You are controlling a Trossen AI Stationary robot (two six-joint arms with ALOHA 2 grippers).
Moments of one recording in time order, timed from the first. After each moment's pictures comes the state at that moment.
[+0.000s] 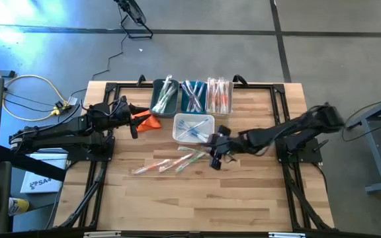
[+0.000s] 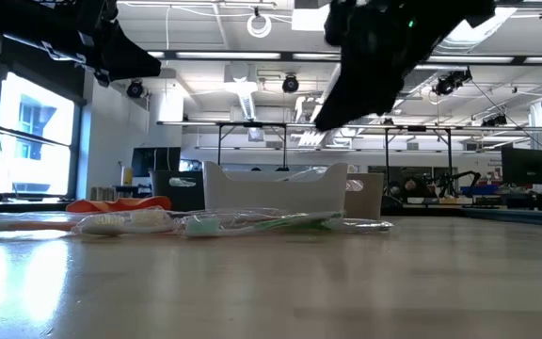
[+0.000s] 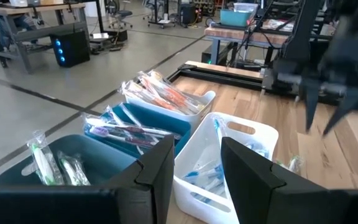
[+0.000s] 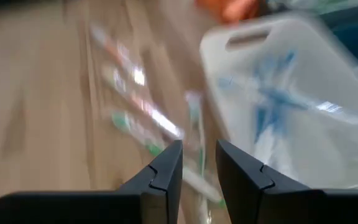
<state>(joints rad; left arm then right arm) 0.27 0.46 0.41 -0.05 -0.14 -0.05 0.18 1.51 0.91 -0.13 0.28 0.37</state>
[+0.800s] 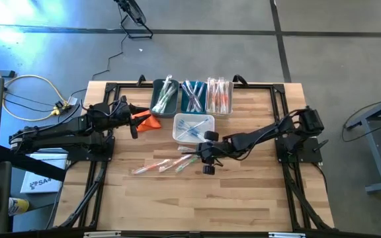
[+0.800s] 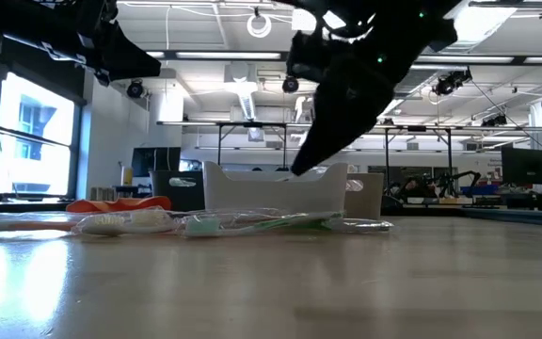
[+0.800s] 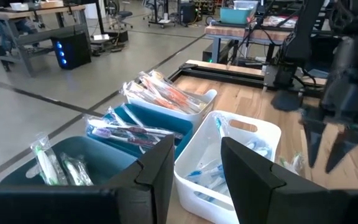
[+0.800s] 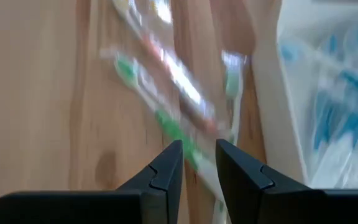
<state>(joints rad) 0.27 0.46 0.41 -0.06 -0.14 -0.02 0.17 1.76 1.05 -0.17 0.18 0.19</state>
